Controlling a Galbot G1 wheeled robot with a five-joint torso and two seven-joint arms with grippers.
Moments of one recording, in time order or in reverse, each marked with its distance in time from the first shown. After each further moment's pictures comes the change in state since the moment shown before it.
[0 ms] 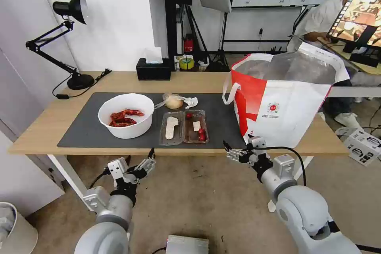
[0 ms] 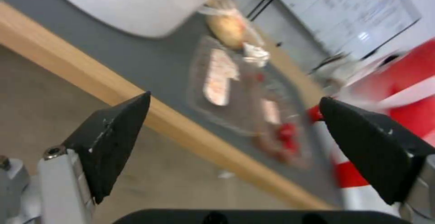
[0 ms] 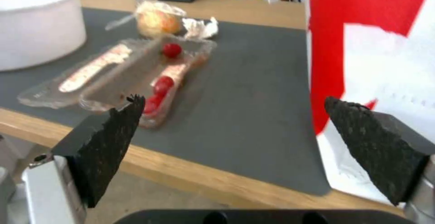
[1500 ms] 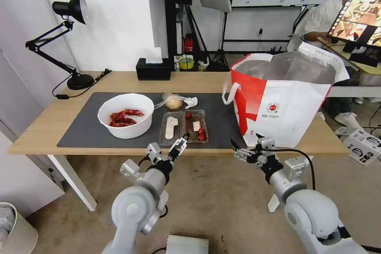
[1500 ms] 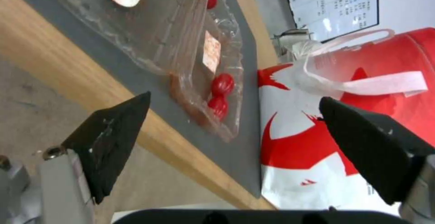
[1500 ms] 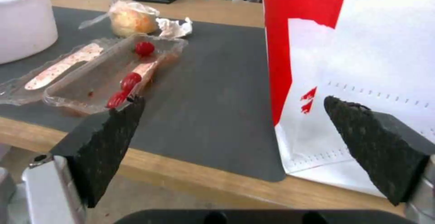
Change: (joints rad) left arm -0.312 -0.020 0.162 0.216 -0.394 0.026 -0.254; right arm -0.051 -0.010 0.067 0.003 -0.006 0.034 0.006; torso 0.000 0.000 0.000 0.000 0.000
